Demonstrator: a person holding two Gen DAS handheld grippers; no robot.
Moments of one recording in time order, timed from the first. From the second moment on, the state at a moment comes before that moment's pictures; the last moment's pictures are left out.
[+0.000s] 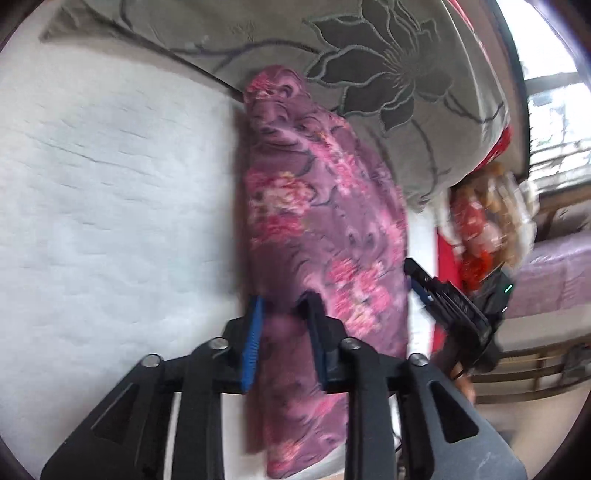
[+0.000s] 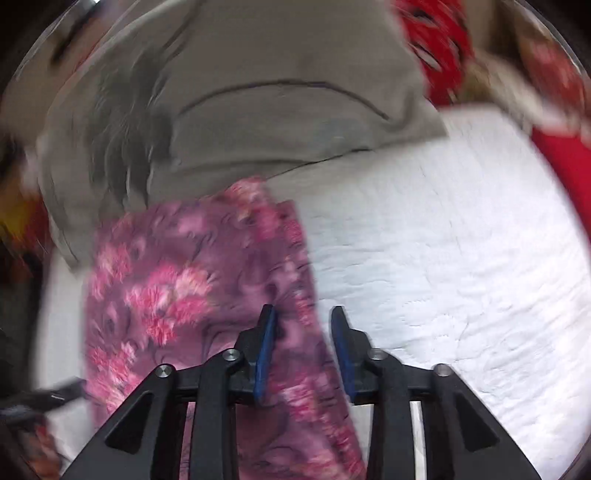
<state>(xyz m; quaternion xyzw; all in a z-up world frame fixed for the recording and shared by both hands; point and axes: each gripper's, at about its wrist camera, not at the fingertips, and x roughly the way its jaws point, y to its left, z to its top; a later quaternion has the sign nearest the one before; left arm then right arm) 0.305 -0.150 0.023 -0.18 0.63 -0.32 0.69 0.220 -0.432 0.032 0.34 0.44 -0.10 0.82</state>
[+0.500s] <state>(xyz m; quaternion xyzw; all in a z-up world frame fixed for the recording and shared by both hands) 0.303 -0.188 0.003 -0.22 0.65 -0.31 0.66 0.247 -0.424 0.006 0.37 0.46 0.08 0.81</state>
